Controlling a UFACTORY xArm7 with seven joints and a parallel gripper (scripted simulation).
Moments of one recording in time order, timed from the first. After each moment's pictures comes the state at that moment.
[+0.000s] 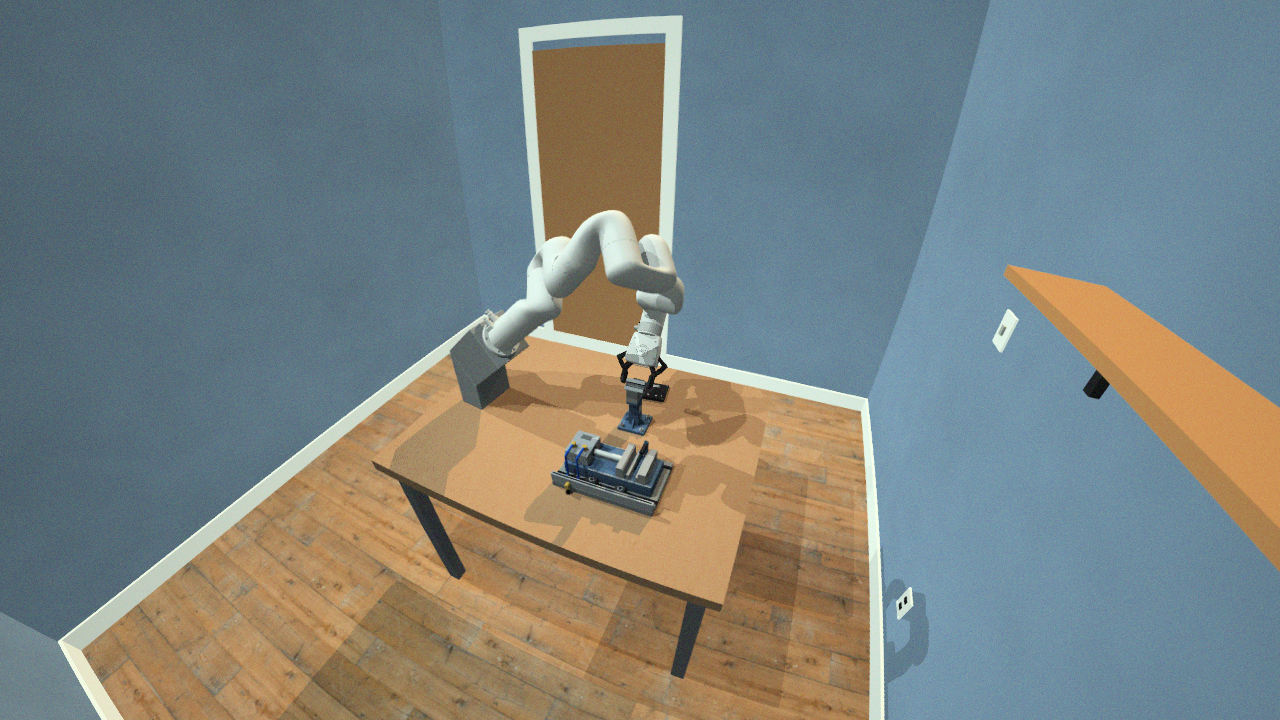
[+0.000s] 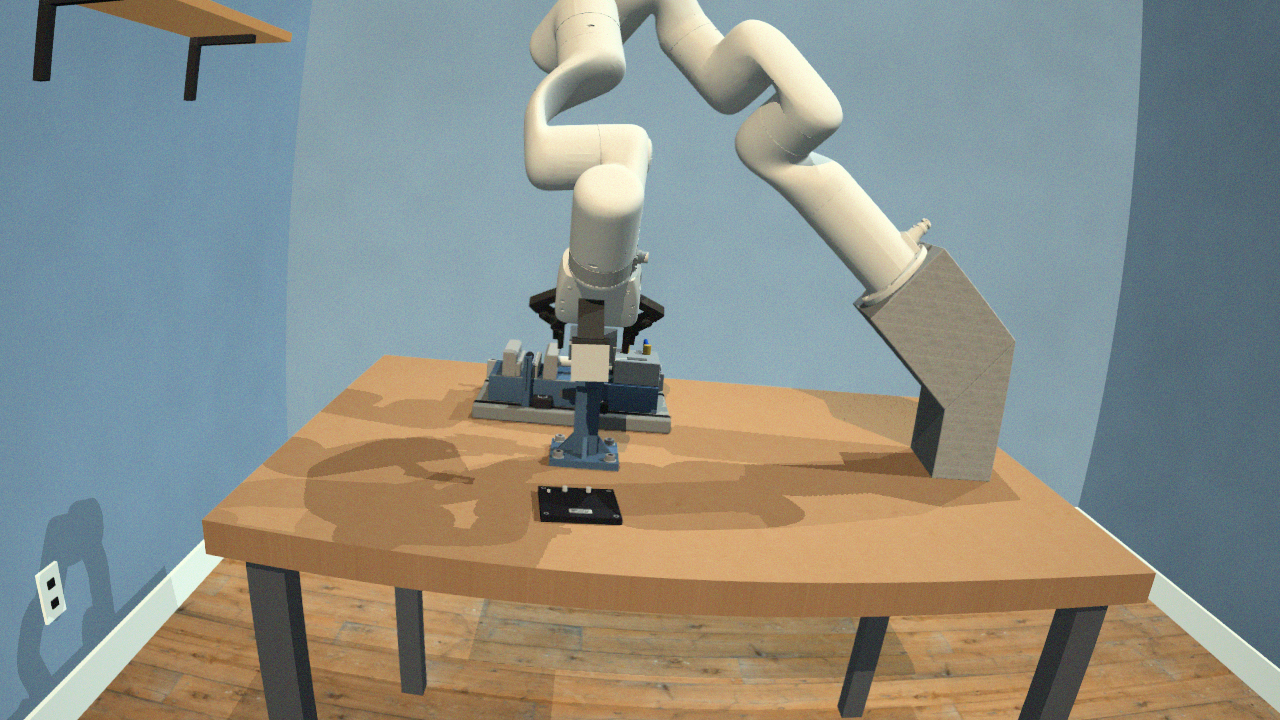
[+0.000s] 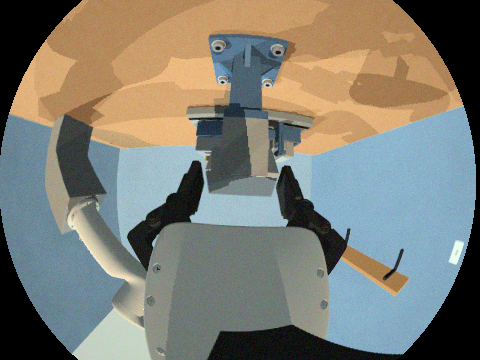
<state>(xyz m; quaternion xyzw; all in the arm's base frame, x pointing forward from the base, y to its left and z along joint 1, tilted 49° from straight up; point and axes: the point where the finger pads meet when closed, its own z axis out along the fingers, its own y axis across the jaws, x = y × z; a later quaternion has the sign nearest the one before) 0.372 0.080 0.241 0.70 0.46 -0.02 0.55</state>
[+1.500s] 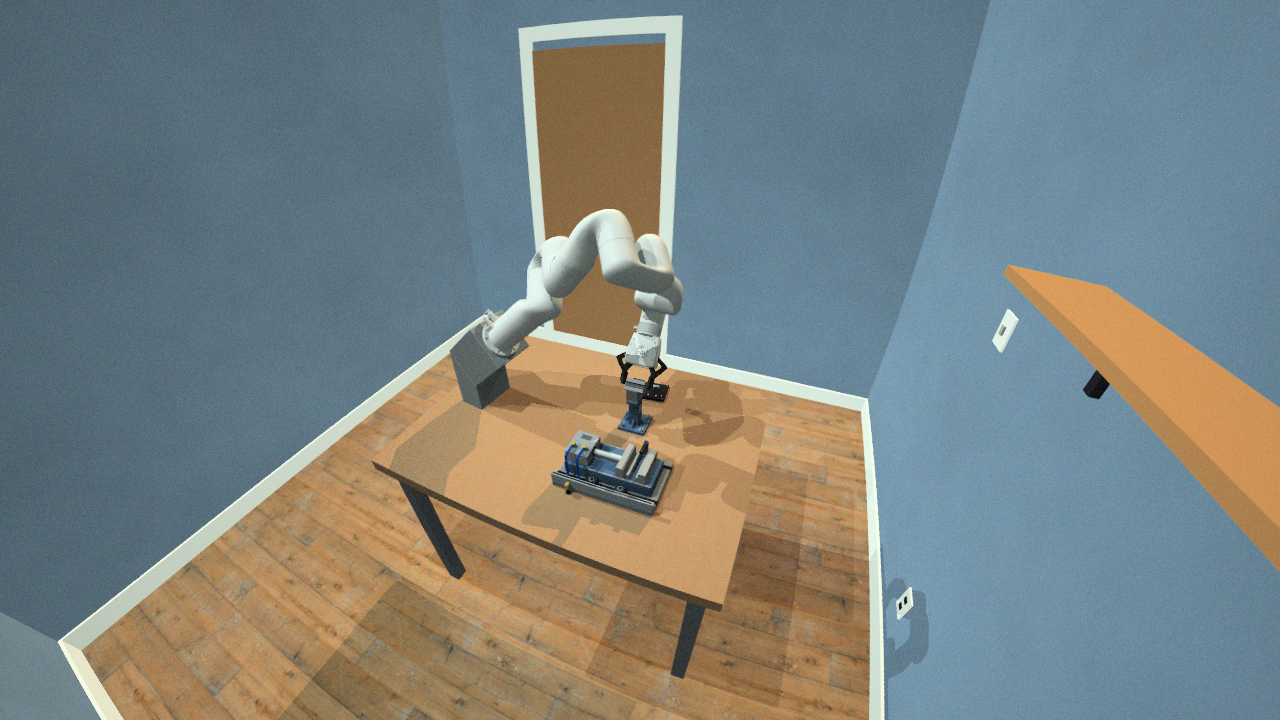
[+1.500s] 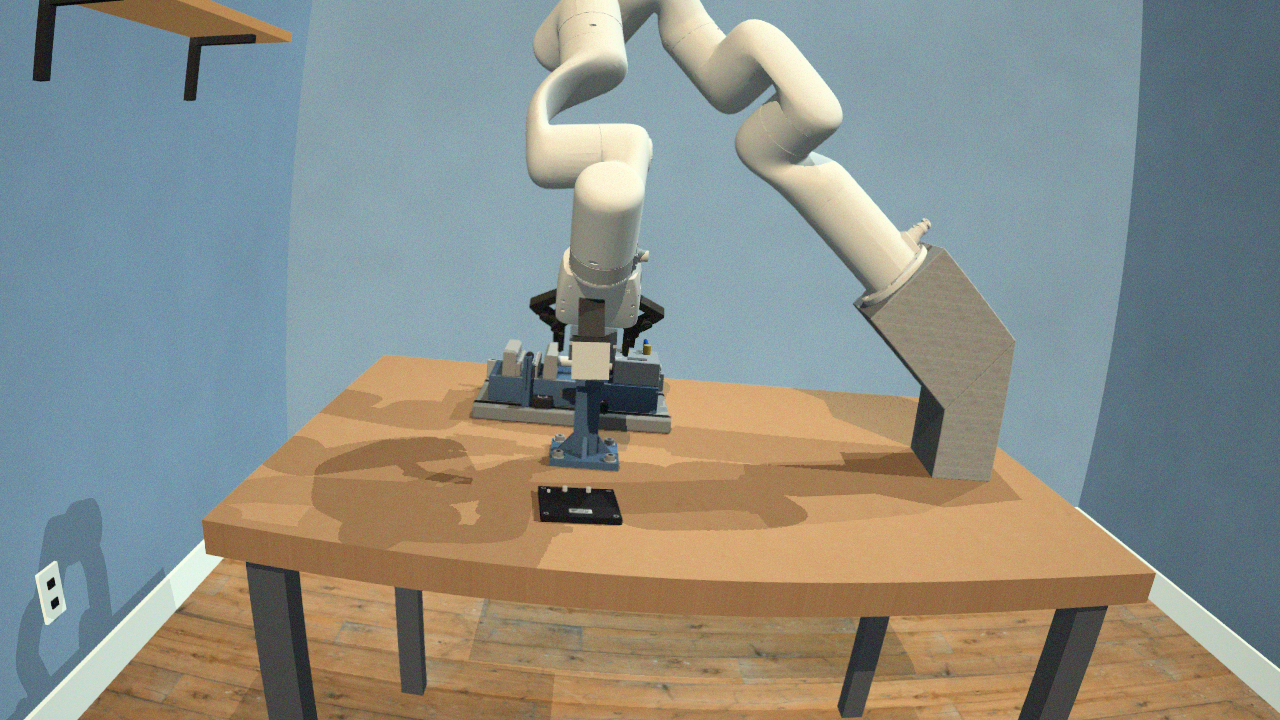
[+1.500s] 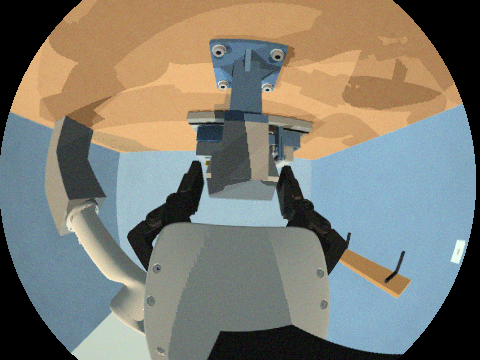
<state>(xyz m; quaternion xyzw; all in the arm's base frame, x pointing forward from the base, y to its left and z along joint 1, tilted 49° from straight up) 0.374 0.079 0.238 0.70 0.48 0.00 0.54</state>
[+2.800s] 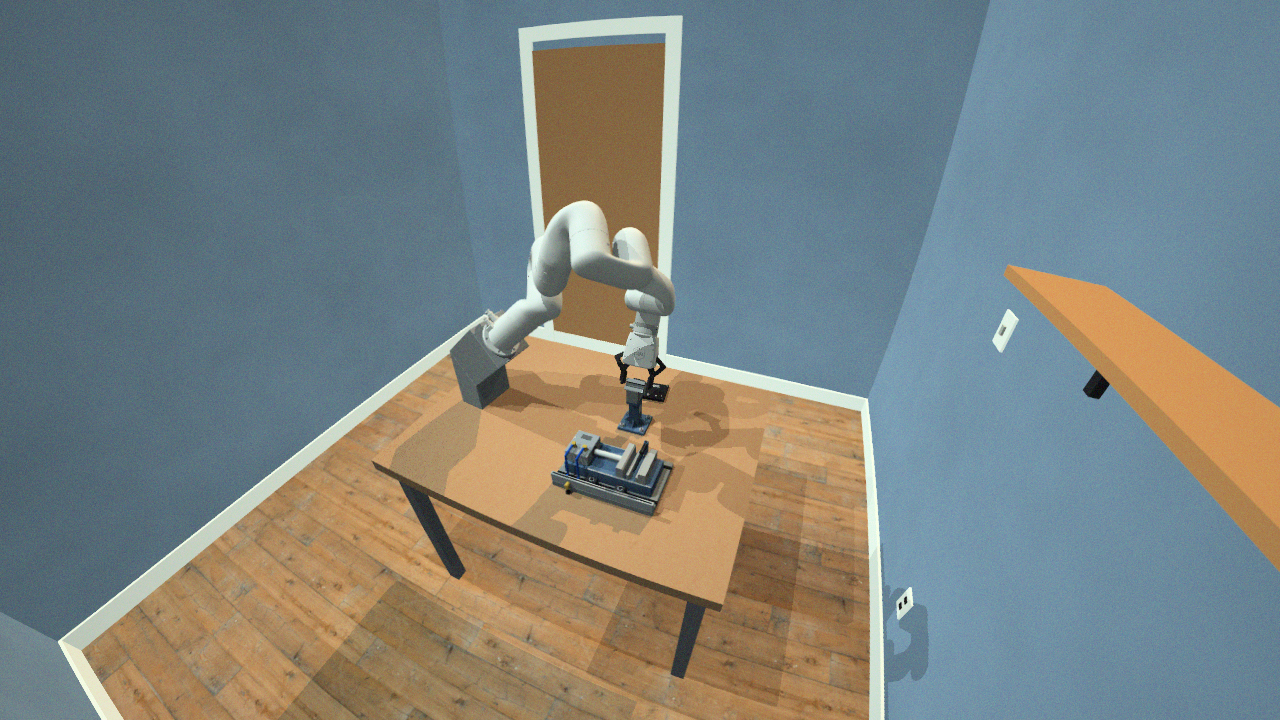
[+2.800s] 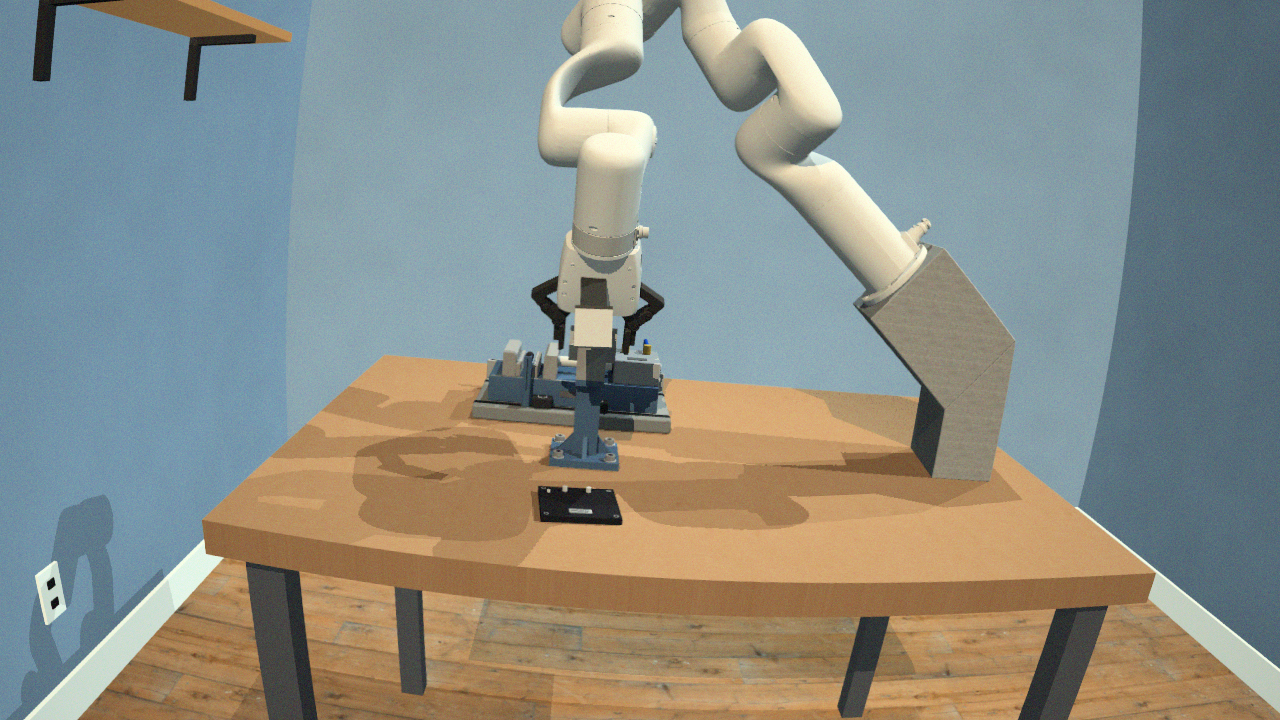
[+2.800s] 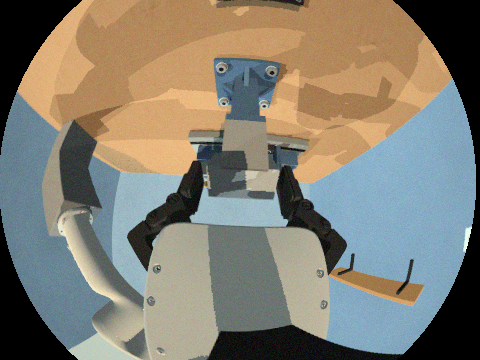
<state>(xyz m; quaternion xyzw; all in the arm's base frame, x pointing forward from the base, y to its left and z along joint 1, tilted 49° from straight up) 0.373 0.078 0.240 0.69 0.53 0.08 0.48</state>
